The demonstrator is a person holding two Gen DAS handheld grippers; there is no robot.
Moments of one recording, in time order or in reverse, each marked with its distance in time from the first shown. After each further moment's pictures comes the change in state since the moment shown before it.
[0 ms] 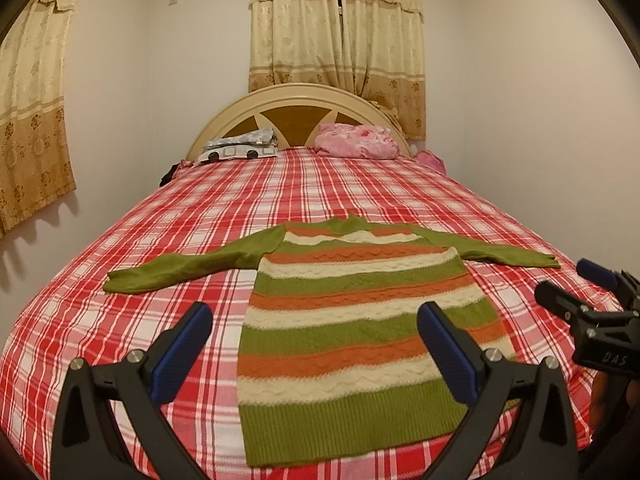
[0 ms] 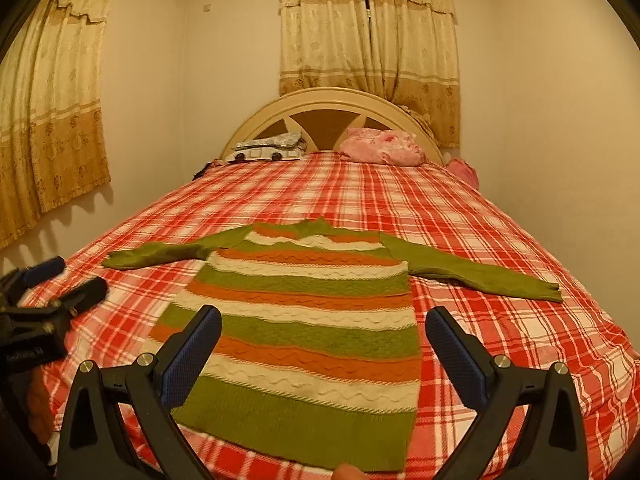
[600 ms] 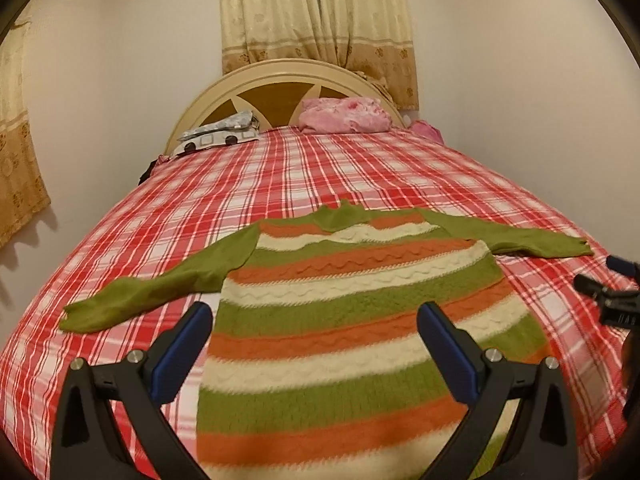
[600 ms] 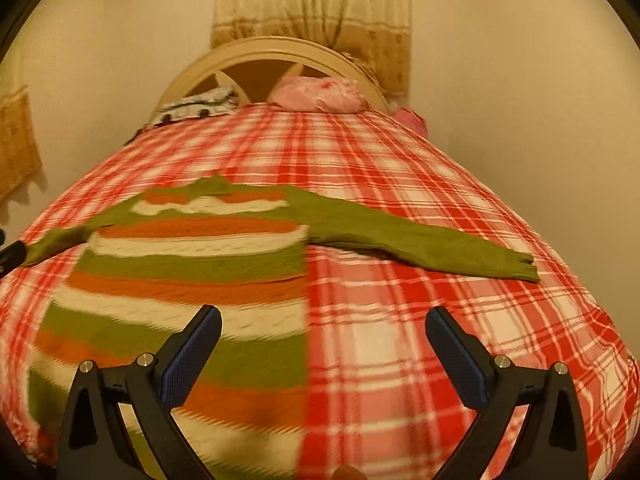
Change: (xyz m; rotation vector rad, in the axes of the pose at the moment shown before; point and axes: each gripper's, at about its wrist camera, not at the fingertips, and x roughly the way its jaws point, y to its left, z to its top) left arm 0.133 -0.028 0.026 0.091 0.087 -0.009; right arm 0.126 -0.122 0.003 0.056 0.181 -0.188
